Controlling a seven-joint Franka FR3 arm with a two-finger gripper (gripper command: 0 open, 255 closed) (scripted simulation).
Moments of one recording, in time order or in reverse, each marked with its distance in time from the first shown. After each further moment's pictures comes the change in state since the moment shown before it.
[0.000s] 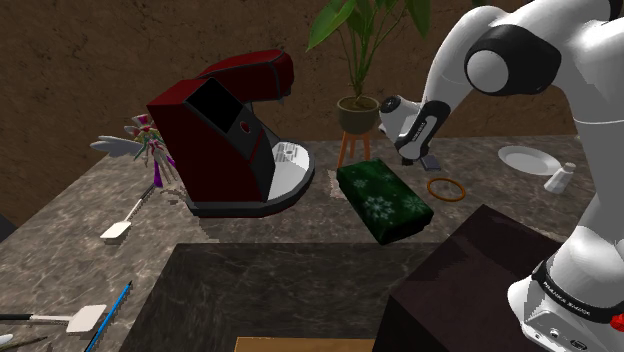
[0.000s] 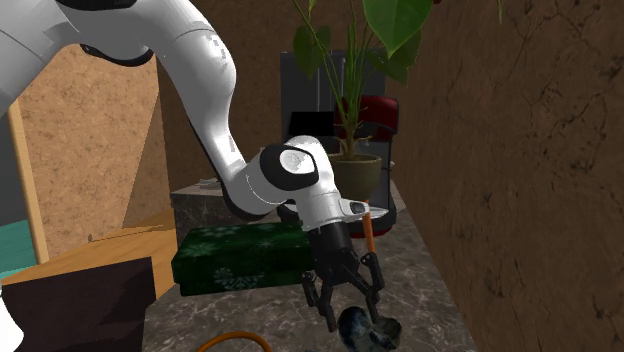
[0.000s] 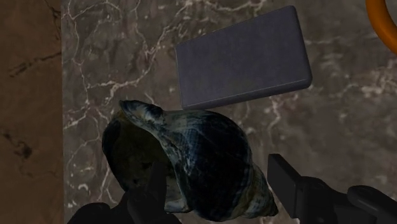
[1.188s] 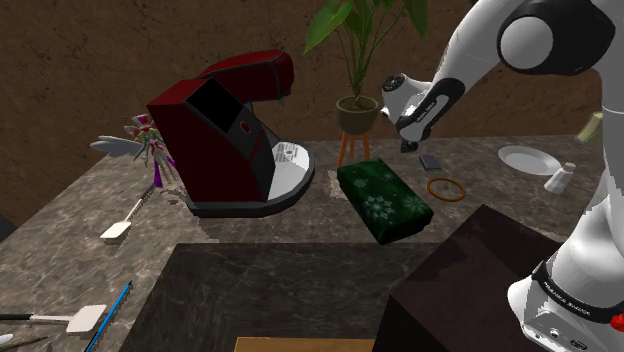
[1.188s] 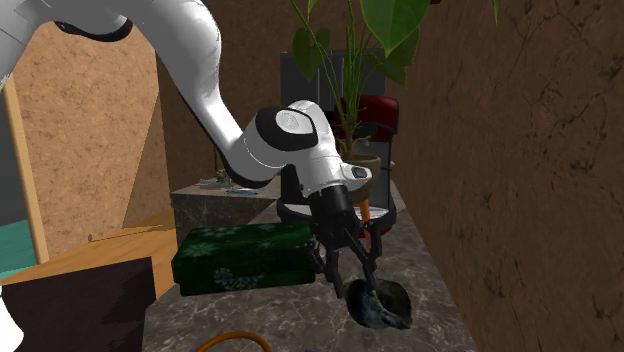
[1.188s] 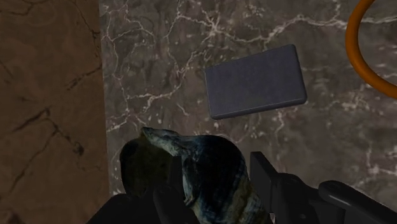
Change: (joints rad) arm 0.032 -0.155 -0.030 -0.019 -0.014 -0.118 -0.063
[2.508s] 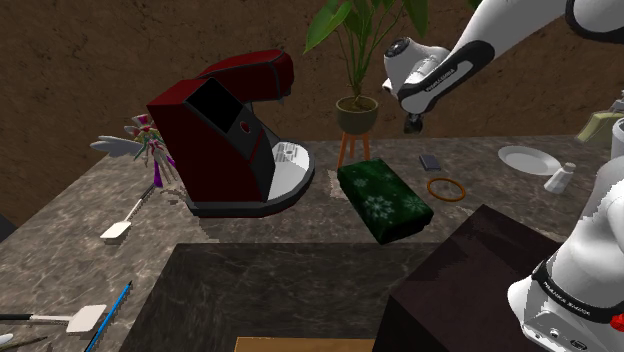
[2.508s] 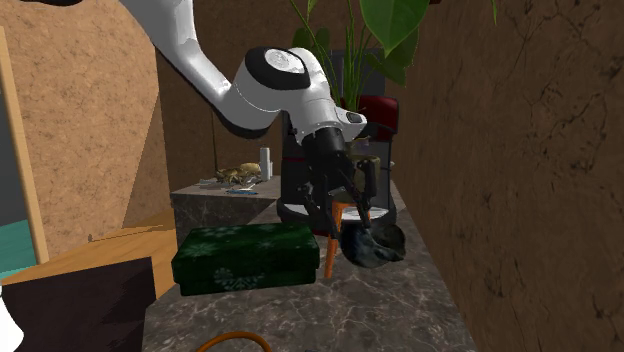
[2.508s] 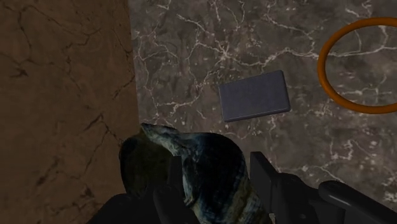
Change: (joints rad) arm 0.076 -0.226 -0.032 0.001 -0.042 -0.214 -0.051
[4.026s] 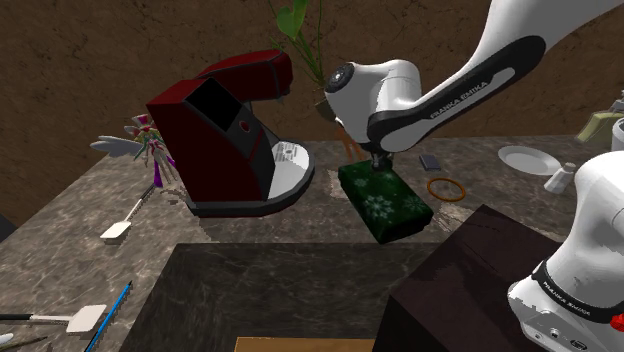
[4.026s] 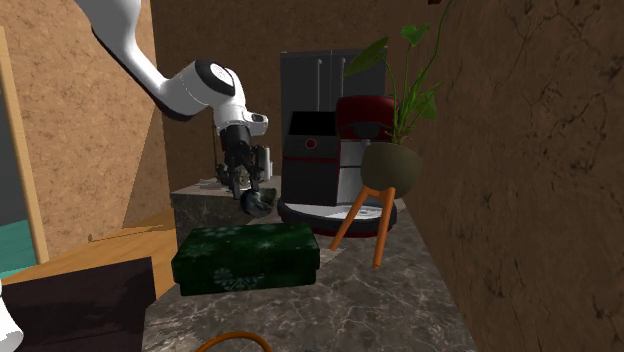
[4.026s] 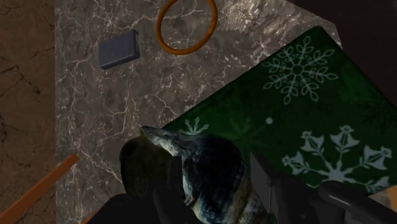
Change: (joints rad) arm 0.377 -0.242 0.250 -0.176 0.006 -0.375 0.505
